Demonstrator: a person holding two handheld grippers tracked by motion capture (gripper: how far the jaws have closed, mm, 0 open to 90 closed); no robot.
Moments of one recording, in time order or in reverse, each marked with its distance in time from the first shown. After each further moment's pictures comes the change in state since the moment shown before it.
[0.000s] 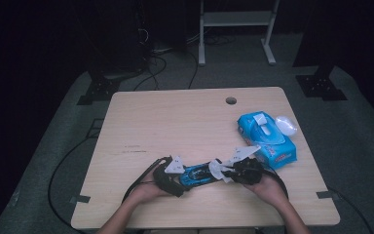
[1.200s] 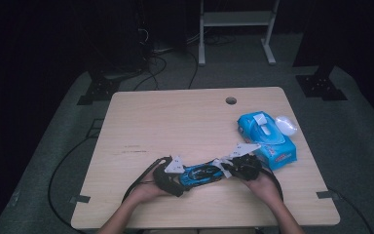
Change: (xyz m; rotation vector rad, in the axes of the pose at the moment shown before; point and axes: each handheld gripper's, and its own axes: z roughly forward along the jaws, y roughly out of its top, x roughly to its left) left arm 0.001 0.000 0.000 -0.002 -0.005 -0.002; right arm -0.009 0.000 0.010 -0.065 -0.116 0.062
